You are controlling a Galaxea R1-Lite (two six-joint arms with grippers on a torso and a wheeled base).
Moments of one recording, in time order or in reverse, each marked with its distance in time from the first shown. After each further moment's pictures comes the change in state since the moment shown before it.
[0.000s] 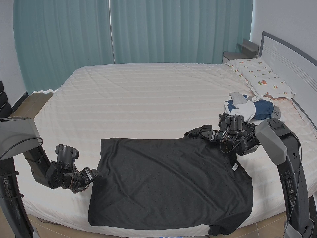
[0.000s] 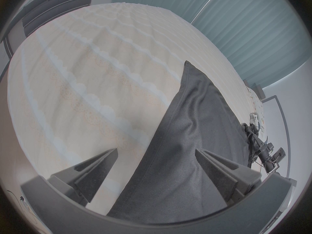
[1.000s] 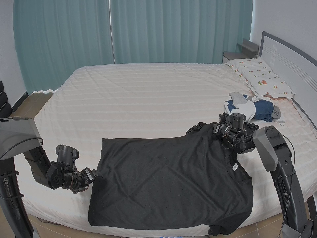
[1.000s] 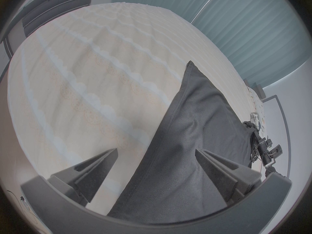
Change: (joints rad) left arm -0.001 0.003 0.000 0.000 0.002 0.001; right arm -0.051 0.183 -0.324 -0.021 -0.124 0.002
